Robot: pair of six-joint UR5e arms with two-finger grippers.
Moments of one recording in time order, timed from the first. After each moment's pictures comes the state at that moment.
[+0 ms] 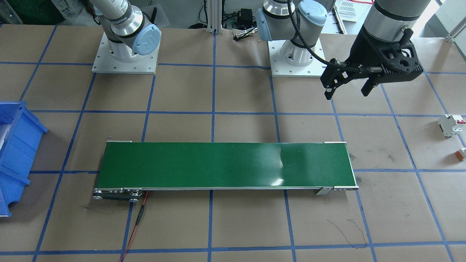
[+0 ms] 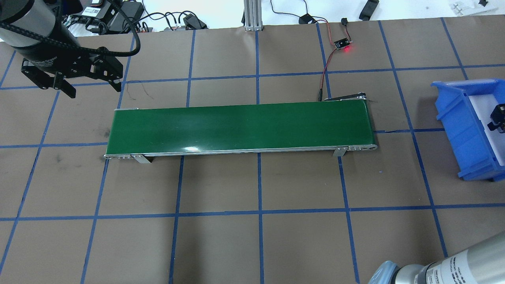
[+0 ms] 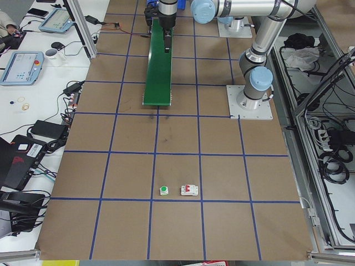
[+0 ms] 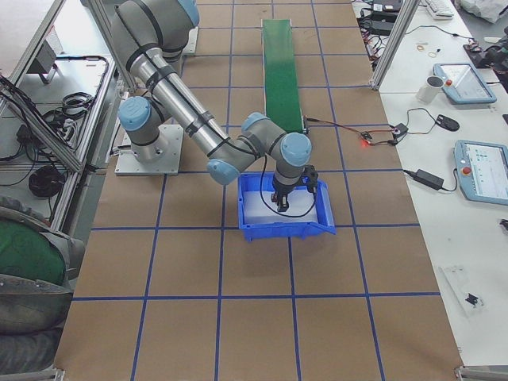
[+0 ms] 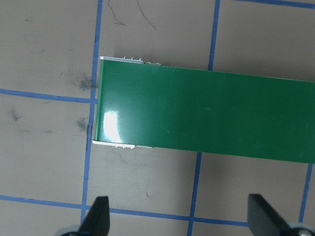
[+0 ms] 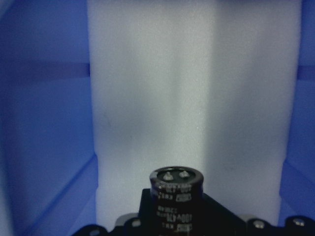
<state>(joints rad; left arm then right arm) -1.44 -1.51 -1.59 -1.53 1.59 0.01 0.82 -1.21 1.70 -1.99 -1.57 -0.81</state>
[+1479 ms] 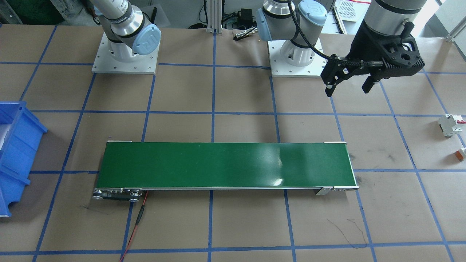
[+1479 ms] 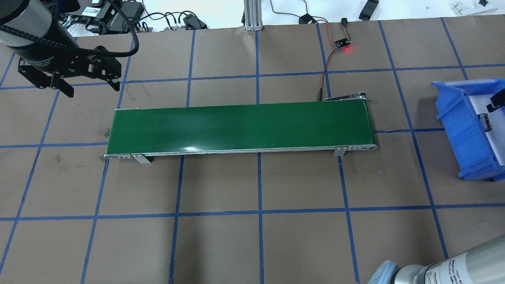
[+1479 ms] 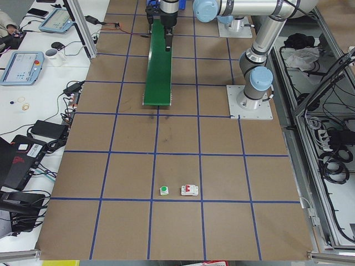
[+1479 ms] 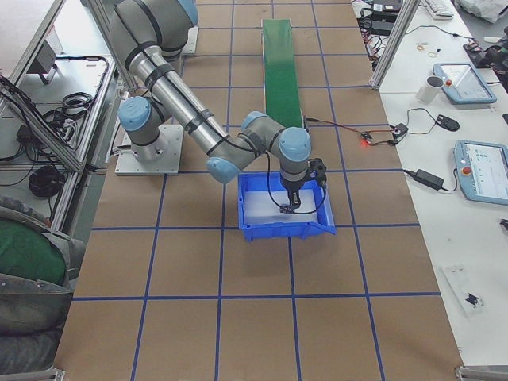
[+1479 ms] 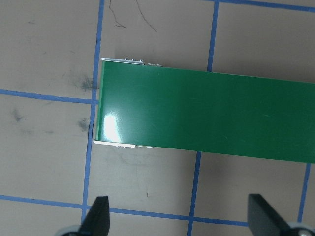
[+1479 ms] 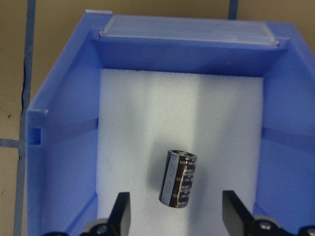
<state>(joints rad) -1.44 -1.50 -1.59 -1.53 1.59 0.01 0.82 -1.23 1.69 -2.09 -1.47 -0.85</state>
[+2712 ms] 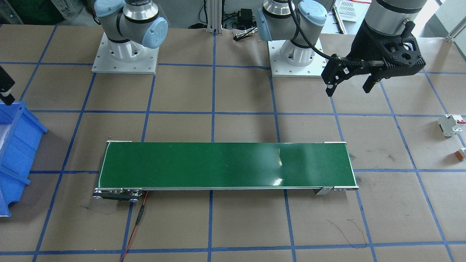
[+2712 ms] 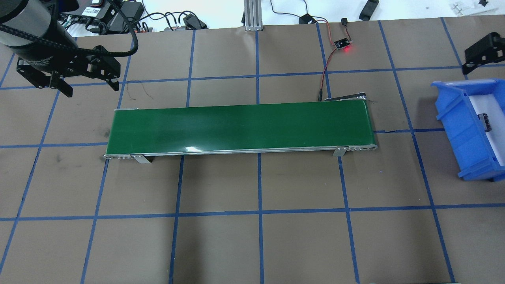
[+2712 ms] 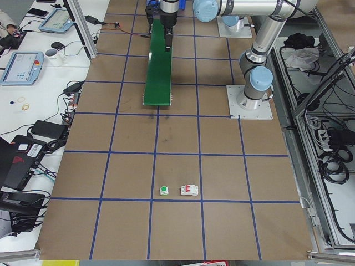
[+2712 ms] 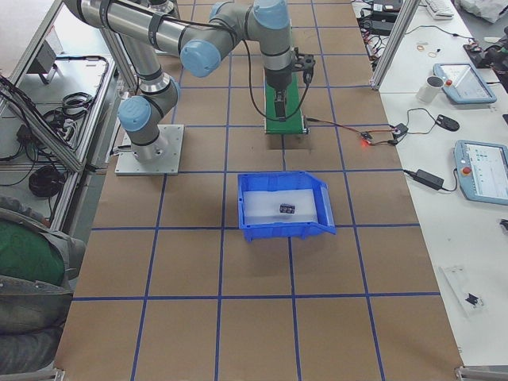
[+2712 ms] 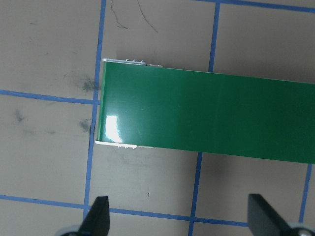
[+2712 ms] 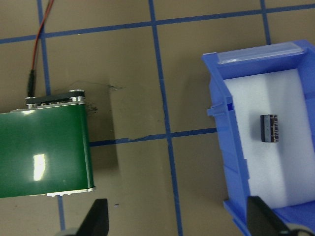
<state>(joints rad) -1.44 -1.50 -1.59 -1.53 1.59 0.01 1.08 -1.65 1.68 -1.78 -1.50 -0.38</state>
